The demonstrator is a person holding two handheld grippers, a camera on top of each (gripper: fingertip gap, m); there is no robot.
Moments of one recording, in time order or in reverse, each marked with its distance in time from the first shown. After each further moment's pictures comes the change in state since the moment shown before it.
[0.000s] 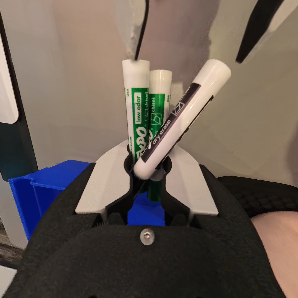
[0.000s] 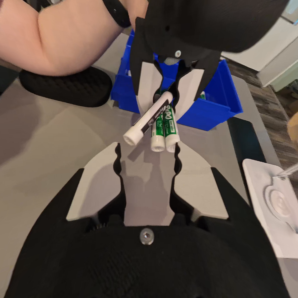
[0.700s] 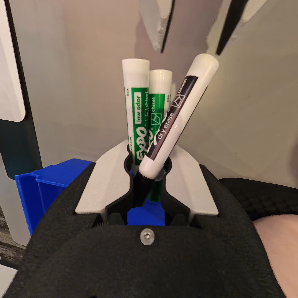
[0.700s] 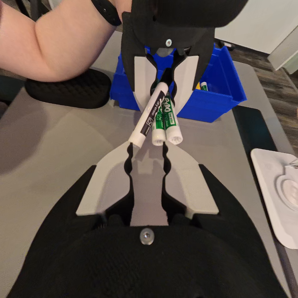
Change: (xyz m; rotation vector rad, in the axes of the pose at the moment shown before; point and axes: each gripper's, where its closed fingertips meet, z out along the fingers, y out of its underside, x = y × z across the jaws) left arm -0.005 0.000 -0.002 0.015 -0.022 -0.007; right arm 0.004 0.003 -0.004 -0.024 -0.021 0.093
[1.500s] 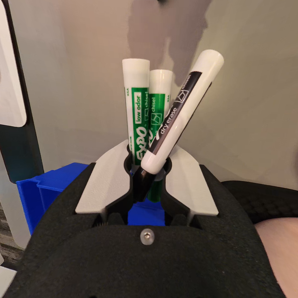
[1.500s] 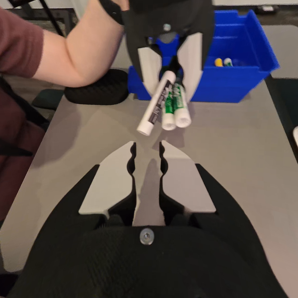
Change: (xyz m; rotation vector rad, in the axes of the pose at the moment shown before) left arm 0.000 -0.005 0.004 0.007 0.000 0.015; right arm -0.007 0.013 -0.027 -0.037 -0.141 0.185
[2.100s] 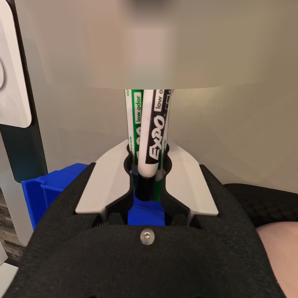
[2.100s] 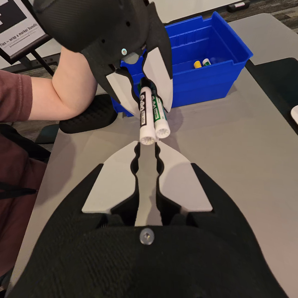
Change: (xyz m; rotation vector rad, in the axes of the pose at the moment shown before) left arm -0.002 -0.003 0.000 0.000 -0.020 0.001; right arm 0.022 -0.012 0.010 0.090 0.051 0.205
